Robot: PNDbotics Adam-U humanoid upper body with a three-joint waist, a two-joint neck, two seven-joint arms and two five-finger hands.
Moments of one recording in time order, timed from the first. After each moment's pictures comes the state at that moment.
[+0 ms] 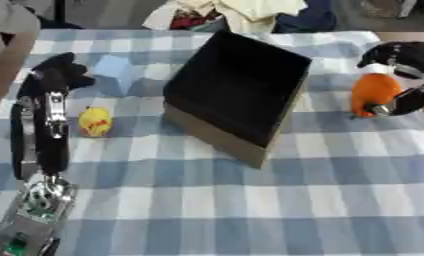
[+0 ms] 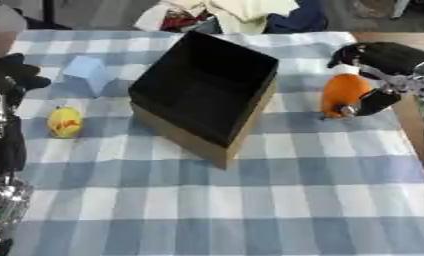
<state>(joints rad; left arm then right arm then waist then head) -0.16 0.34 -0.03 -1.98 -0.11 -0.23 0.45 -1.11 -0.35 -0.08 -0.77 1.43 -0.65 0.25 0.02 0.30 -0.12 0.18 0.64</state>
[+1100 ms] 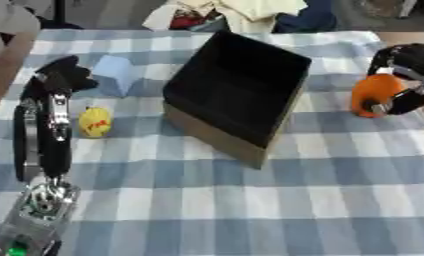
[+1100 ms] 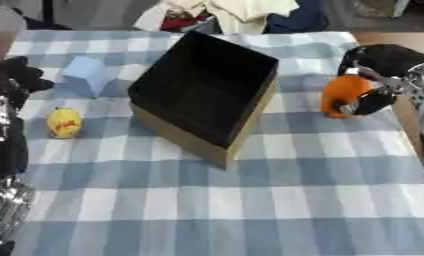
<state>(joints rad) -0.16 0.33 -0.03 -1.98 -0.11 -0.23 0.44 -1.12 -0.34 -0.09 -0.75 1.51 -0.56 0.21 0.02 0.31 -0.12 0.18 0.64</state>
